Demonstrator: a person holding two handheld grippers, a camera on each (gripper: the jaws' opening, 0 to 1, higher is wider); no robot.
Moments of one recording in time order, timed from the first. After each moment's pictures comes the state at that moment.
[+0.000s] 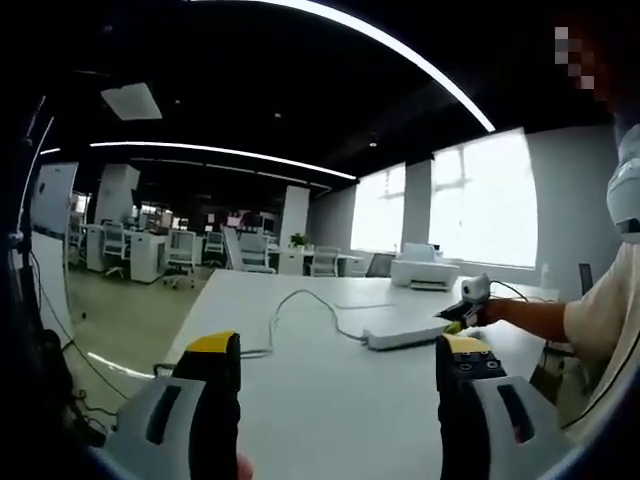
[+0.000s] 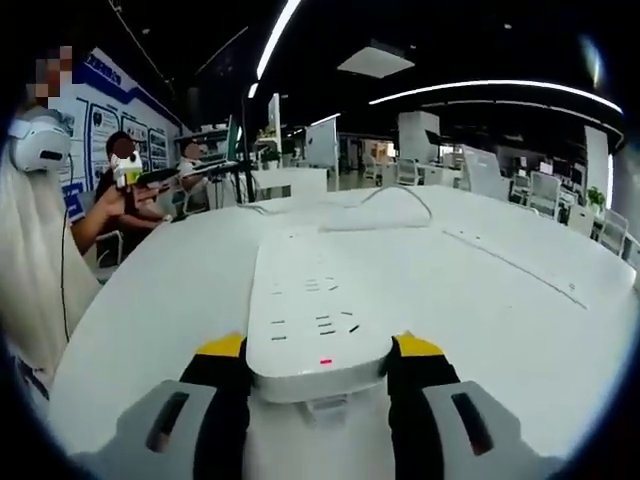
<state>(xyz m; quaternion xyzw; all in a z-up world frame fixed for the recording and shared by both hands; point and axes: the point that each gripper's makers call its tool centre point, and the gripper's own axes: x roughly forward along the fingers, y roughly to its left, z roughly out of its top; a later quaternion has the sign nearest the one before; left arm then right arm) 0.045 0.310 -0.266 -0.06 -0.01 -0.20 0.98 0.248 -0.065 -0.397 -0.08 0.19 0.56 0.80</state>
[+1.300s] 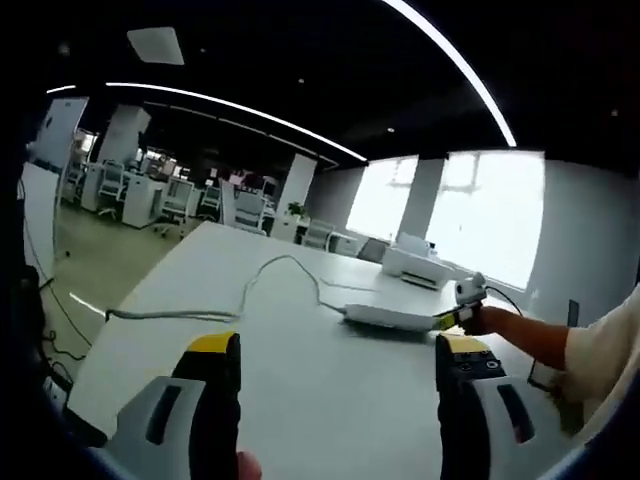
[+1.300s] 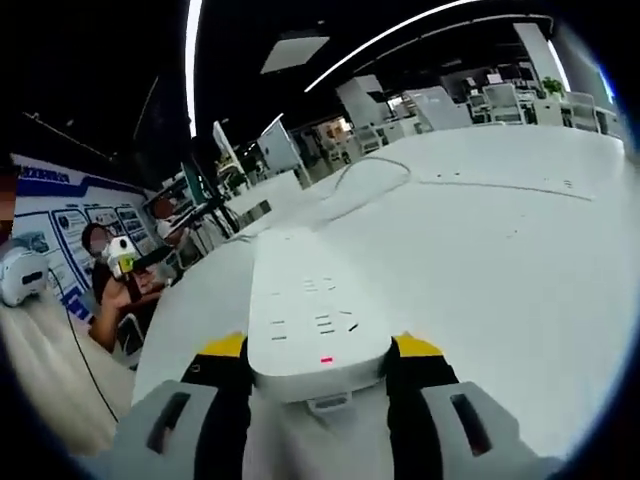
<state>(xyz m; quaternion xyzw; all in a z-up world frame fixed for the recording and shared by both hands) 0.087 0.280 -0.303 -0.15 0.06 -0.21 0.96 0.238 -0.055 -0.391 0.08 0.31 0.51 0.80</state>
